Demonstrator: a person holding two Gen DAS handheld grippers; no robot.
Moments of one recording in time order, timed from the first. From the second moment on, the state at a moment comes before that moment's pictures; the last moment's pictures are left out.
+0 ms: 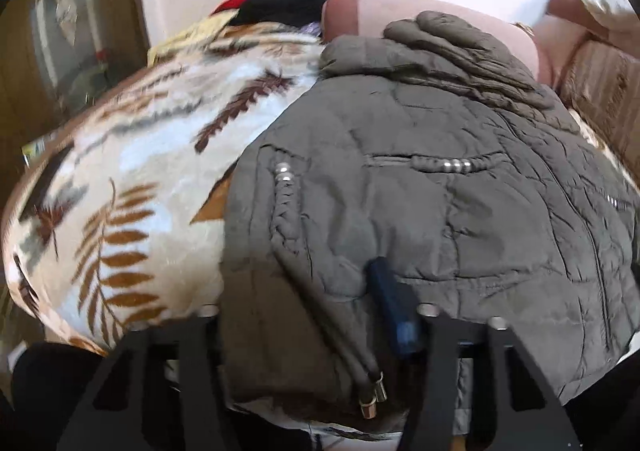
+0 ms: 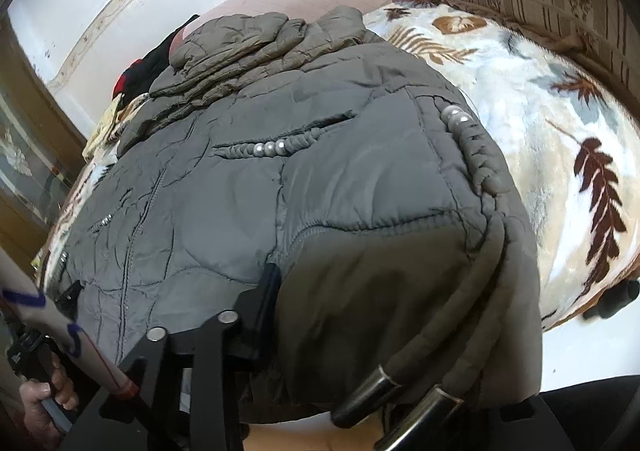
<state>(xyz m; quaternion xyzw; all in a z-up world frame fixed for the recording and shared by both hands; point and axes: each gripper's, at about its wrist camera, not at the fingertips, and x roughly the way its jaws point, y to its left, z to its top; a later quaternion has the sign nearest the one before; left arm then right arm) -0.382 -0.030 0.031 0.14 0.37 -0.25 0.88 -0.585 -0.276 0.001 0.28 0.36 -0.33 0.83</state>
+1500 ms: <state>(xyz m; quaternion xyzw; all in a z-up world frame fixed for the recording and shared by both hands) -0.393 -0.038 0.033 0.18 0.34 -0.23 0.89 -0.579 -0.267 0.008 0.24 0.36 -0.35 0.83</state>
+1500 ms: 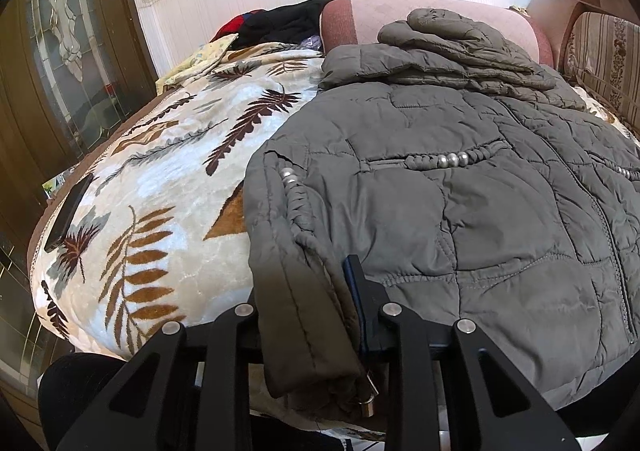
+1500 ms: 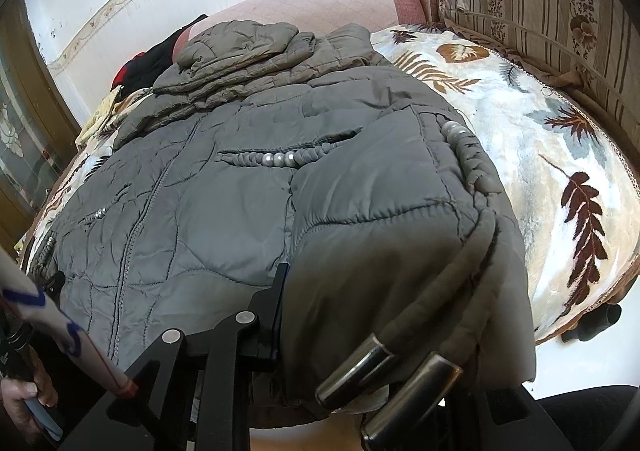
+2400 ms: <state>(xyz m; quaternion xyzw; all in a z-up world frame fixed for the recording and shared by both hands) -0.399 -0.033 0.074 0.17 0.30 -0.26 0.90 -0.579 -0.254 0.056 0.18 0.31 -0.35 0.86</state>
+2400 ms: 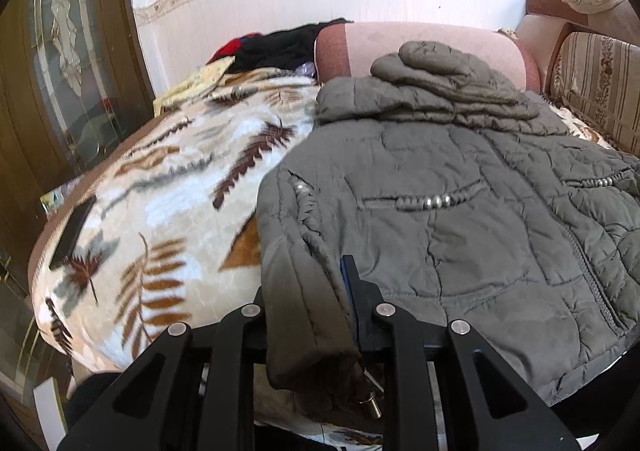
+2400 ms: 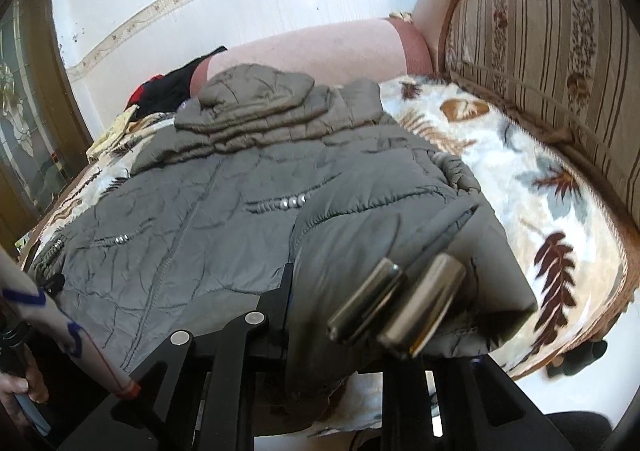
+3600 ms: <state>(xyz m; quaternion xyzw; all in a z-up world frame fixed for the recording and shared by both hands) -0.069 -0.265 0.263 0.11 0.26 -0.23 0.93 -0.304 -0.551 0.168 0.20 0.30 -0.37 0.86</state>
